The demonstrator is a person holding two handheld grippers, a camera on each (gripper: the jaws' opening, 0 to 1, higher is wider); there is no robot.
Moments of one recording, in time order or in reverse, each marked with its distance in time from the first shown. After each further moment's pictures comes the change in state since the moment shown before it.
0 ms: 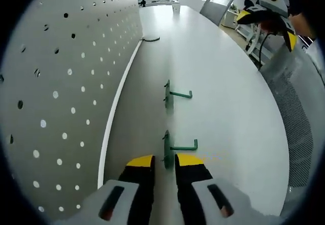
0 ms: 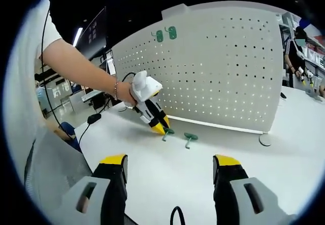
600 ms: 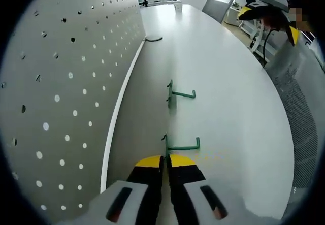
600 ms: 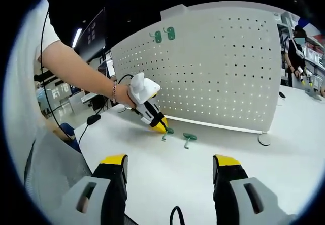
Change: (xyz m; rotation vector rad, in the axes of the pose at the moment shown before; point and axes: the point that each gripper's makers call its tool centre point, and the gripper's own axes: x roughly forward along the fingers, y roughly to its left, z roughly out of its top) left arm 0.001 0.004 0.001 0.013 0.006 0.054; right arm -0.002 -0.003 0.001 0.005 -0.004 -0.006
